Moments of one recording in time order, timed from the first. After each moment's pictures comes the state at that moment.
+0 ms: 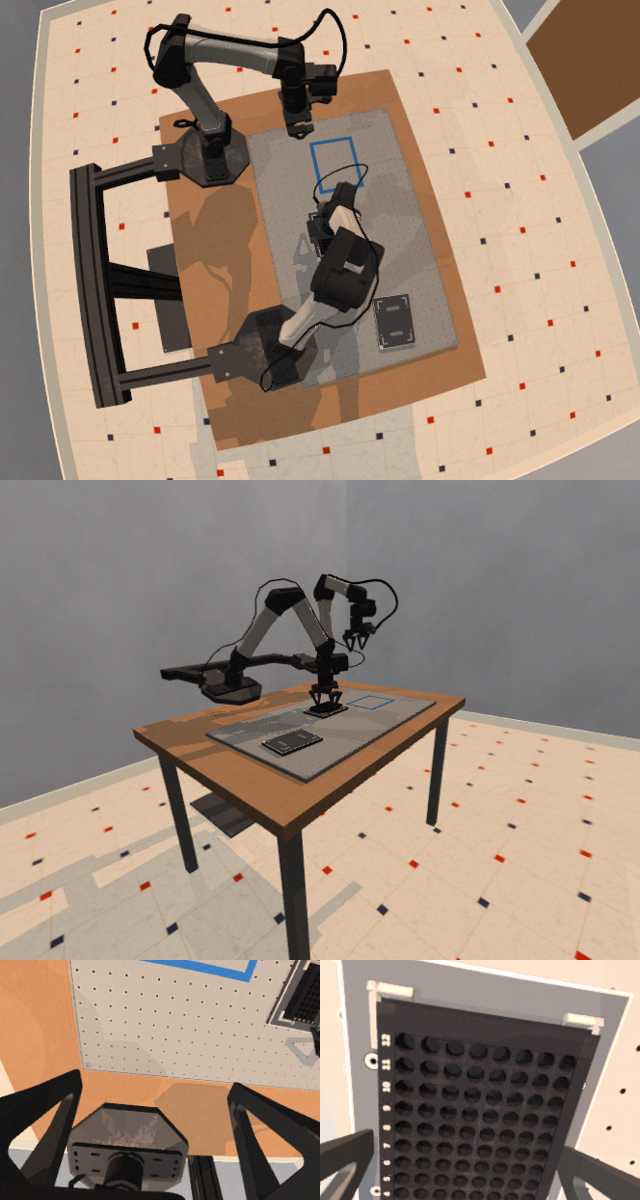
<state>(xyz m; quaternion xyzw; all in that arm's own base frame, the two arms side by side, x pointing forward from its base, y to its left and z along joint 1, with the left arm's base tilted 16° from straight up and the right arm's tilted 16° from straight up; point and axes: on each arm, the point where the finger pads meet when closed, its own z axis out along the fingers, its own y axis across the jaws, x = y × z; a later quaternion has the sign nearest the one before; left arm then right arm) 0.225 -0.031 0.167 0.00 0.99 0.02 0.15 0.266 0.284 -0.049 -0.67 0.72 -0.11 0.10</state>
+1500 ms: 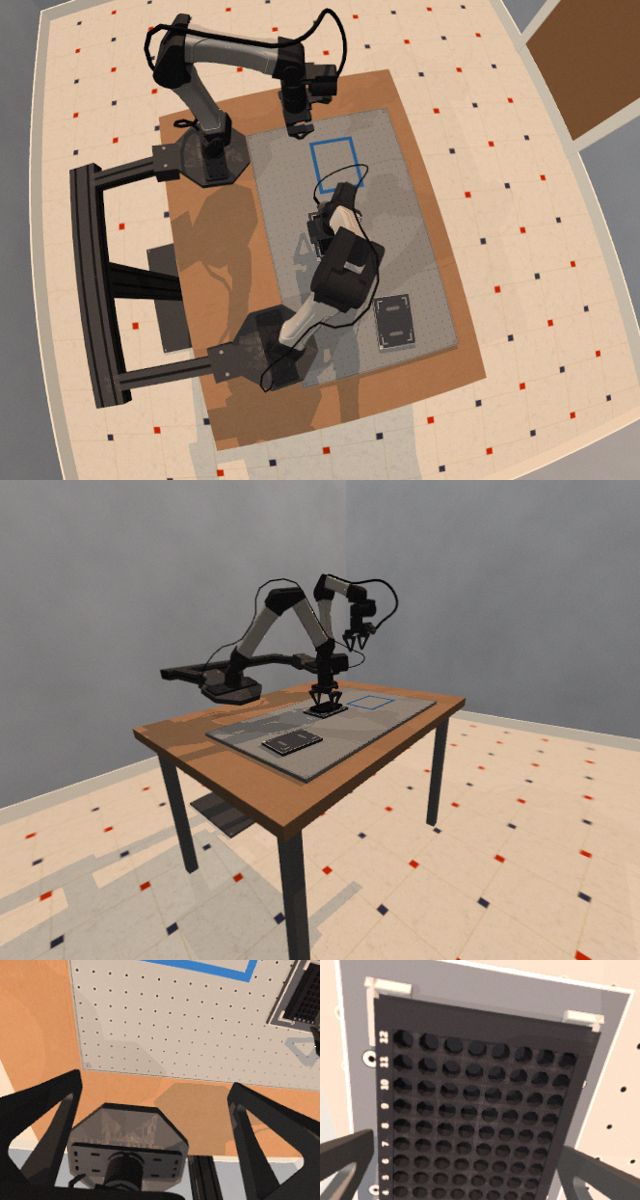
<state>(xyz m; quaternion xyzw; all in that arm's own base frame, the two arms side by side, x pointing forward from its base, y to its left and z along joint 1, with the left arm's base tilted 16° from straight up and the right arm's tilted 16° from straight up) 0.225 -0.031 0.167 0.00 0.99 0.02 0.15 0.267 0.283 -0.049 -0.67 0.72 -0.11 0.10</state>
